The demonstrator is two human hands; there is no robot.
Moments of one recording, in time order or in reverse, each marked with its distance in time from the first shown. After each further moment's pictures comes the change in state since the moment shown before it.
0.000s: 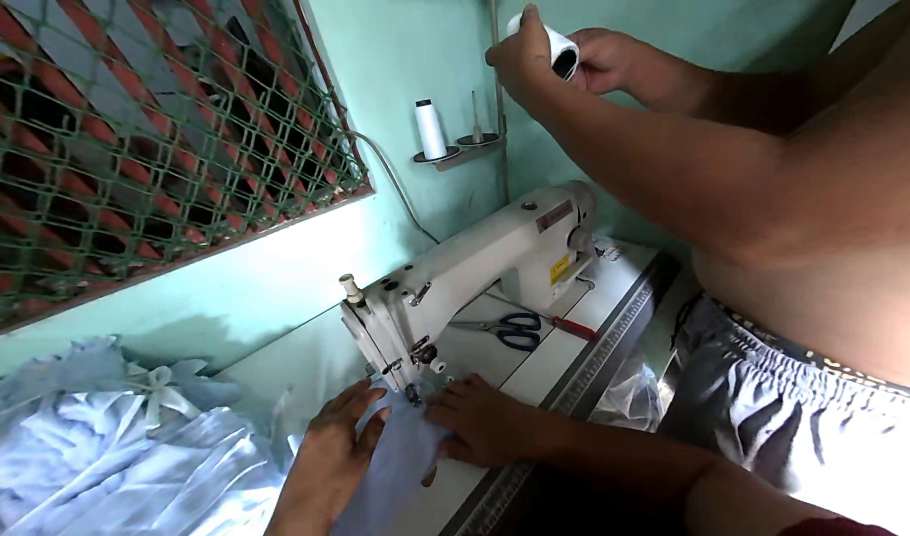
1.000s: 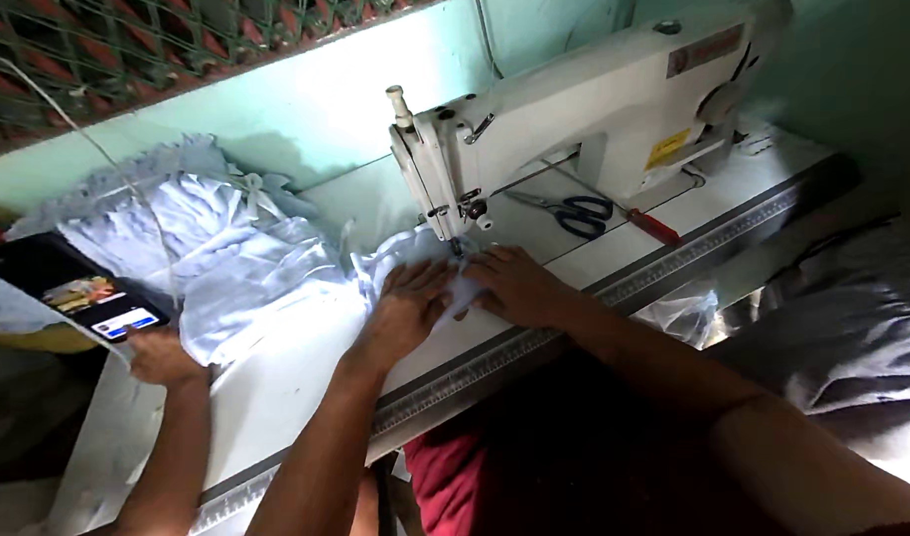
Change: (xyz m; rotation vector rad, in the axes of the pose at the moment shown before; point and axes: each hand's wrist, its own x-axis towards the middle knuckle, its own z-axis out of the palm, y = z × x) left_hand -0.048 0.000 0.033 0.143 -0.190 0.124; right_hand 0.000 0.002 0.002 0.013 -0.016 -0.006
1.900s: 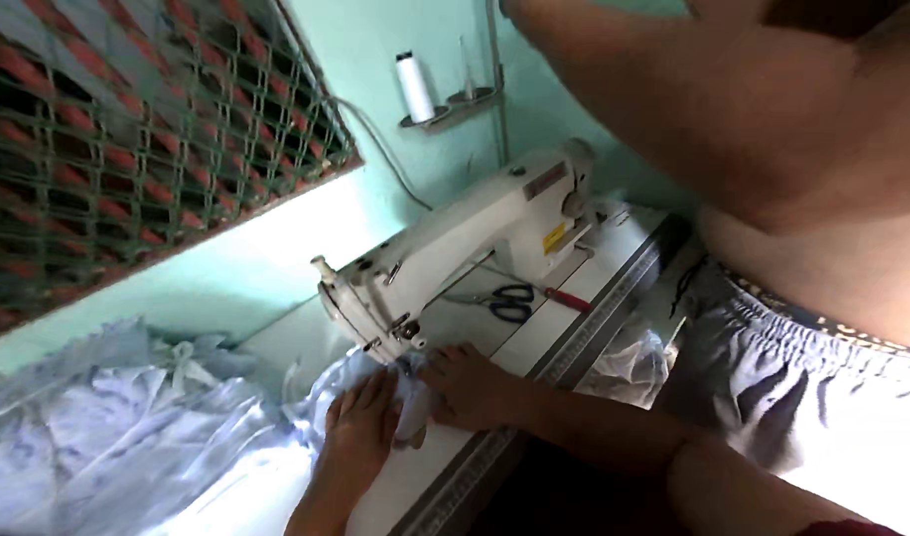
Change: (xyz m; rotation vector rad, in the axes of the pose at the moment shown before) left_hand 0.024 0.000 -0.001 0.151 -0.033 -0.108; right_hand 0.001 -0.003 -0.009 0.071 -0.048 0.157
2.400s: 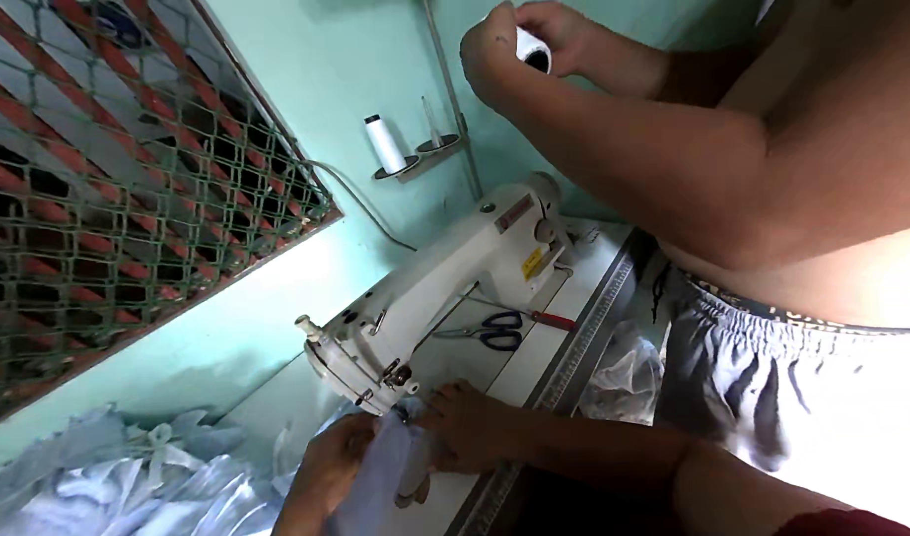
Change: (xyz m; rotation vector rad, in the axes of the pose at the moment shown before) left_hand 0.047 -0.019 -0.053 -0.288 -0.256 -0.168; right_hand 0.001 -0.003 0.000 0.041 0.002 0.010
